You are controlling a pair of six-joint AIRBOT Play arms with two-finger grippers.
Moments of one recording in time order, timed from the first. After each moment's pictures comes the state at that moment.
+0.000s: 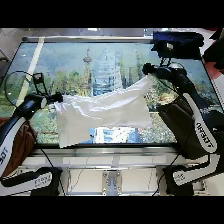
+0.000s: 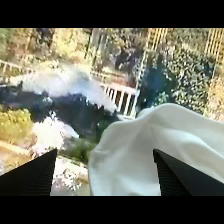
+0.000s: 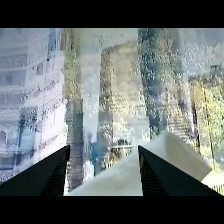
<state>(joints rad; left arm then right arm) 0.00 -1.30 0.88 1.91 -0.49 -2.04 0.12 -1.61 1.47 1.75 -0.47 -1.44</state>
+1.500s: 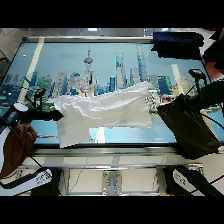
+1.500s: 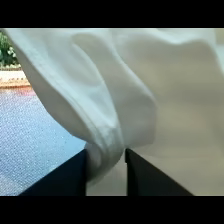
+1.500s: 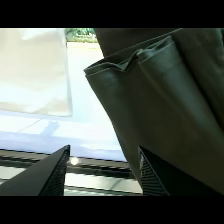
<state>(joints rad) 0.29 -1.26 0.72 1.00 -0.86 -0.84 -0.13 -1.01 1.14 1.70 -1.43 -1.72</state>
